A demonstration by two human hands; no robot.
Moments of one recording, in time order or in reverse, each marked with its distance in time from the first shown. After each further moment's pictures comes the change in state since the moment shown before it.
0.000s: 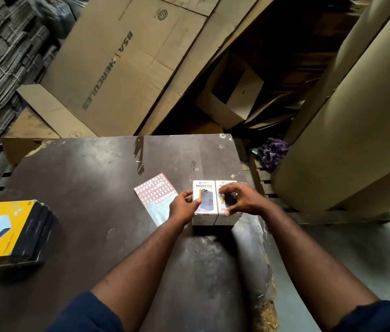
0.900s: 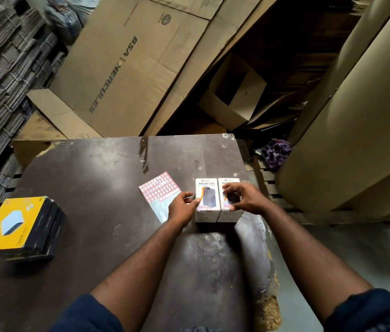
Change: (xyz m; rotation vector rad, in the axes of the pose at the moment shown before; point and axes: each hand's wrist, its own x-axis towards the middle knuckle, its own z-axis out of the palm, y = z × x) left_hand -0.014 -0.011 -0.011 0.020 0.032 0.006; right_hand -0.005 0.011 0.008 0.075 0.037 -0.002
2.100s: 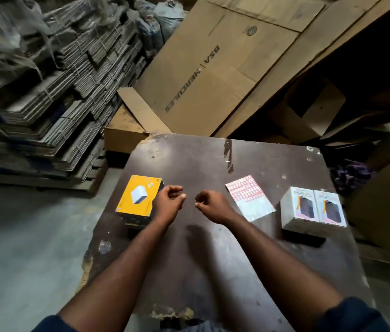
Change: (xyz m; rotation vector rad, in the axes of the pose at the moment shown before) left_hand -0.052 -0.067 -0.311 -0.157 0.351 0.137; right_hand 0.036 -0.281 0.273 -0.132 -0.040 -0.173
